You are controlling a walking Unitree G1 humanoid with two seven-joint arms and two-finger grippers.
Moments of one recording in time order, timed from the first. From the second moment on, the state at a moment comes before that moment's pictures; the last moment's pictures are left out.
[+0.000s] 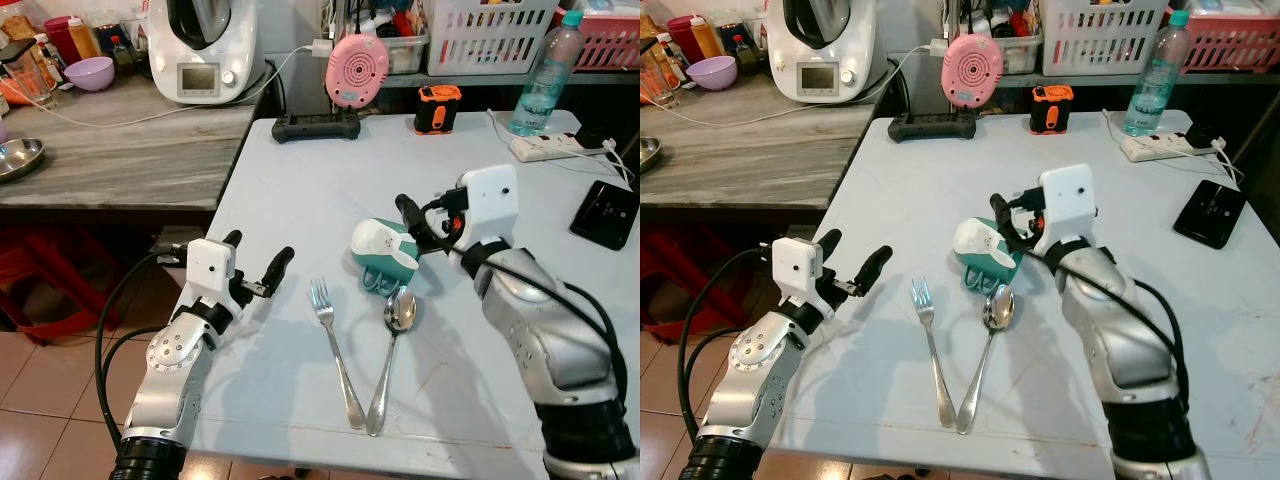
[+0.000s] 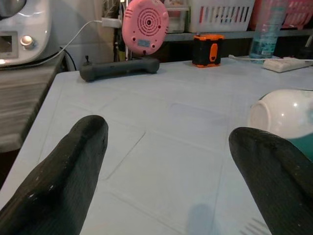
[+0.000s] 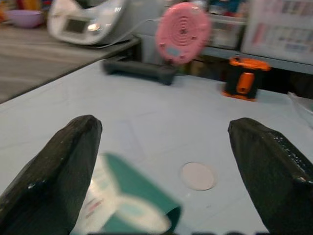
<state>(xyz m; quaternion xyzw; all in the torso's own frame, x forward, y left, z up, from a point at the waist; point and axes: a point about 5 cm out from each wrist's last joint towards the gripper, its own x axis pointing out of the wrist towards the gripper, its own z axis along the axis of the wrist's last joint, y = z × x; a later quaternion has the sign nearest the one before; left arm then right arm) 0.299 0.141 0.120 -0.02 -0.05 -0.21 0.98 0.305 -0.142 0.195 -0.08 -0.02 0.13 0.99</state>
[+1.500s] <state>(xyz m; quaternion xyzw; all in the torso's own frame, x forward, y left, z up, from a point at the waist) 0.282 0.131 0.126 -0.05 -0.07 -0.33 0.94 0.264 -0.167 0.139 0.00 0.03 -0.02 1.00</state>
